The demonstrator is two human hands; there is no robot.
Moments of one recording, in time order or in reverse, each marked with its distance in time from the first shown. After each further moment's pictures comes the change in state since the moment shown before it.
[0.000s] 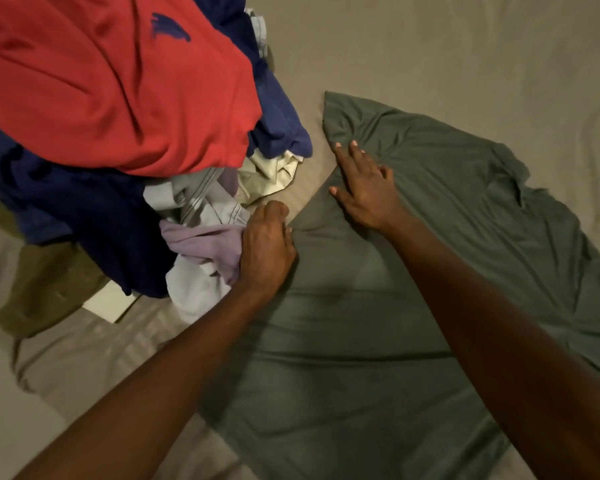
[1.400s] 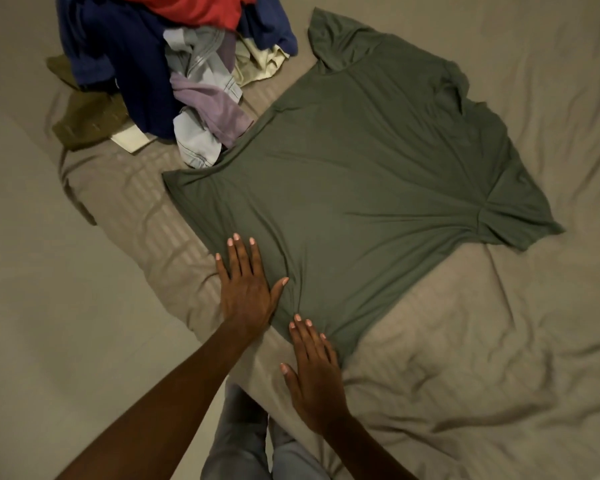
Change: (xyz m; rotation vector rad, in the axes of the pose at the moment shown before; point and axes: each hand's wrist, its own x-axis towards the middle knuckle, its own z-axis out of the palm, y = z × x) left_hand -0.372 0.035 0.023 0.700 -0.282 -0.196; right_hand -0.567 -0.061 0.168 0.214 -0.163 -0.059
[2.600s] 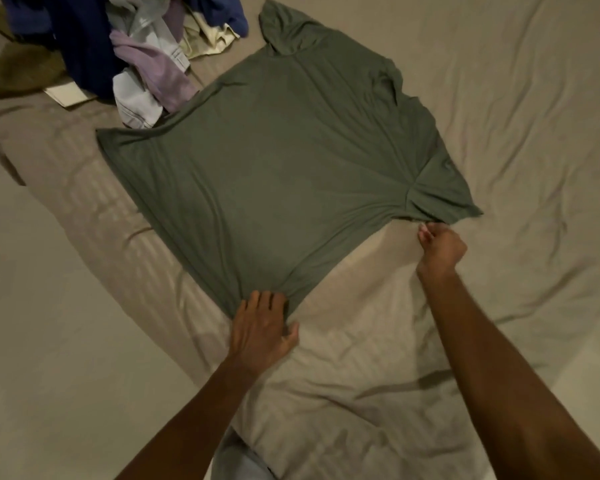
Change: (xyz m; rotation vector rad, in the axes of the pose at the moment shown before) left_hand -0.135 0.149 0.014 -0.254 0.000 0.231; right_hand 0.093 0.303 -0.217 1.353 0.959 0.711
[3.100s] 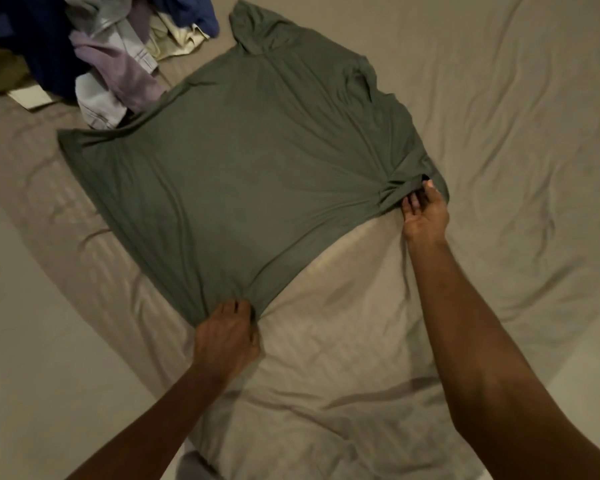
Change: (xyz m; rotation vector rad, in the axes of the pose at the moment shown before) left_hand 0.004 0.018 0.016 0.067 -0.035 -0.140; right_hand 0.047 -0.050 0.029 0.372 -0.166 0.205
